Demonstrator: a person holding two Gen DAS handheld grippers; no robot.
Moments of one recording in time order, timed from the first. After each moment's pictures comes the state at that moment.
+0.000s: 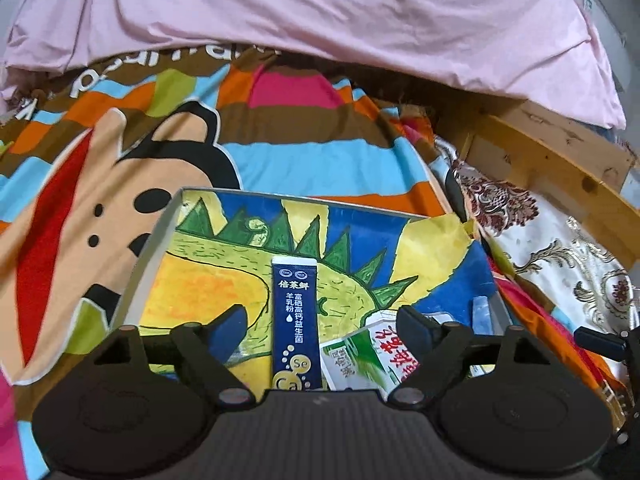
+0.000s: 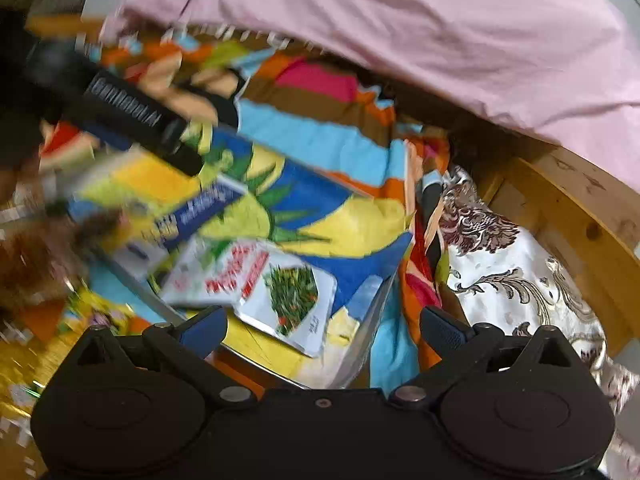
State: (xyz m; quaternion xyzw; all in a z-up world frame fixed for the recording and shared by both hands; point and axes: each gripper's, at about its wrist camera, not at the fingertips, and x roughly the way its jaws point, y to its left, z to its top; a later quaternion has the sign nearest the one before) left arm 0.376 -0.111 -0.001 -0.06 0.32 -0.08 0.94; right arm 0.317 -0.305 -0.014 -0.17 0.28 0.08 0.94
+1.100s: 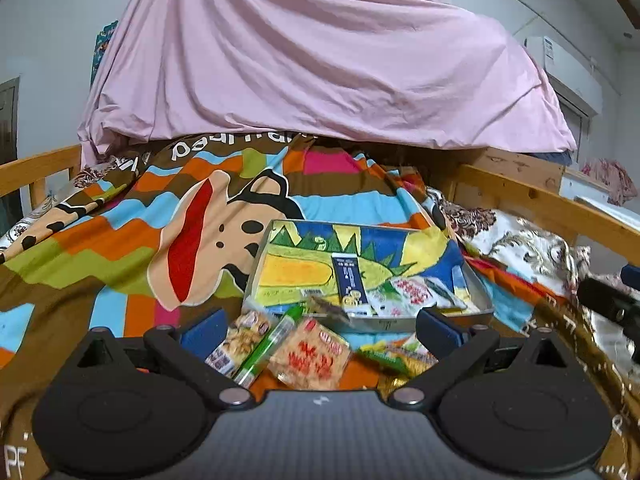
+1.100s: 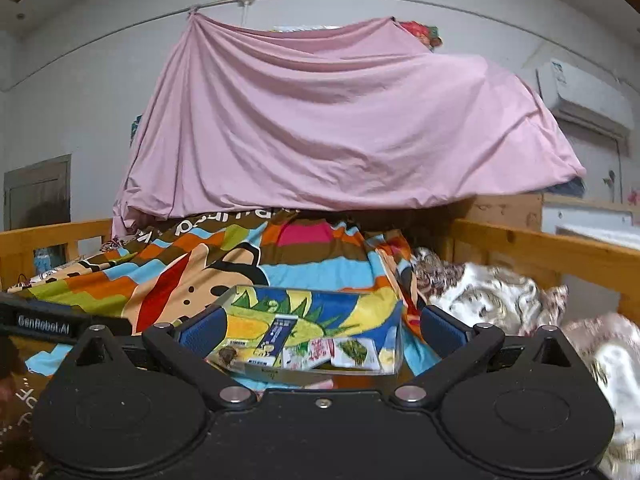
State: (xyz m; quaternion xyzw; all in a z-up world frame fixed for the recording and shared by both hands) left arm 0.145 -0.040 0.021 -0.03 0.20 -0.06 0.98; right arm 0.095 -0.291 0.042 0.03 0.09 0.05 0.99
